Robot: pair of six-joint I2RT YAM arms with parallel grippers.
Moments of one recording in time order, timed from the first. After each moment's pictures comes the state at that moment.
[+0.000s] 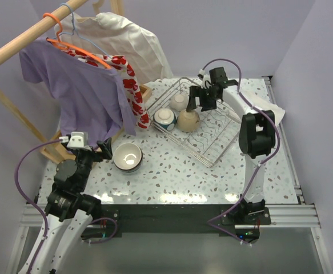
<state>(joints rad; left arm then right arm) -0.33 0.23 0.50 -0.29 -0.24 -0.13 0.22 2.16 1.84 -0.69 -0.39 0.15</state>
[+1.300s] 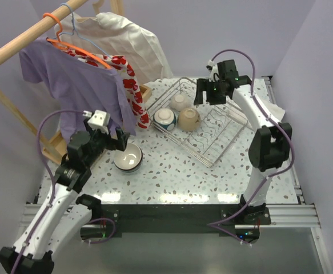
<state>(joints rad) -0.34 0.63 0.65 -0.22 0.04 -0.12 0.22 1.91 1.78 -0.78 -0.25 0.17</state>
